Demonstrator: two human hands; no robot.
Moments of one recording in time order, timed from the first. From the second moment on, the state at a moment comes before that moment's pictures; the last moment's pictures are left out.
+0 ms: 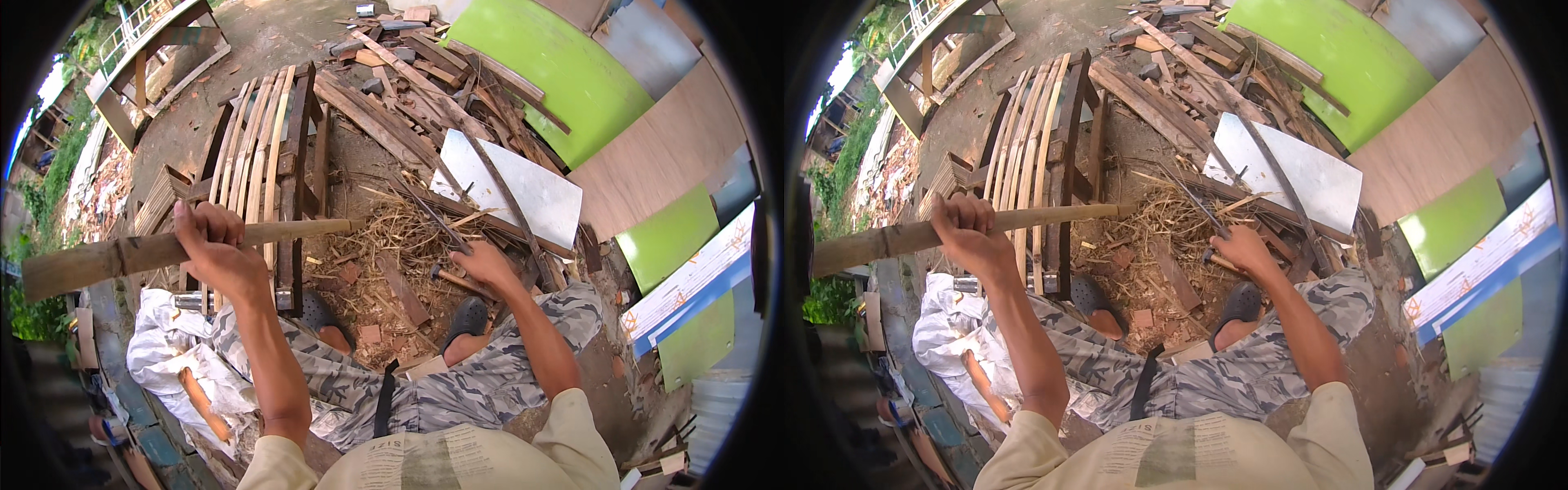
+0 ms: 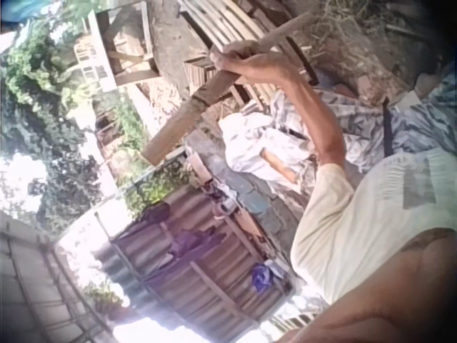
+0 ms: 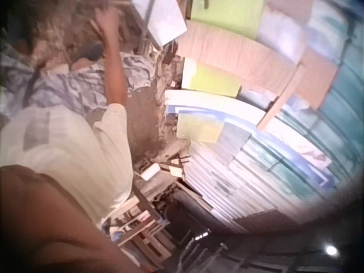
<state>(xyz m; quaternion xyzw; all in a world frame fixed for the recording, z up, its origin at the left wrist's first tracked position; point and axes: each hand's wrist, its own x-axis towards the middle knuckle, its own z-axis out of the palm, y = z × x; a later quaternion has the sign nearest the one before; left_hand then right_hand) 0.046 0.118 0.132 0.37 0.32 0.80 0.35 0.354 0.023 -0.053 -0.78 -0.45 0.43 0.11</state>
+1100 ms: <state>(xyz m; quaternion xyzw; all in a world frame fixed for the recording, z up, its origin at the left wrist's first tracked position) 0.014 0.091 0.042 0.48 0.16 0.68 0.53 0.192 -0.041 -0.161 -0.70 -0.50 0.42 0.28</state>
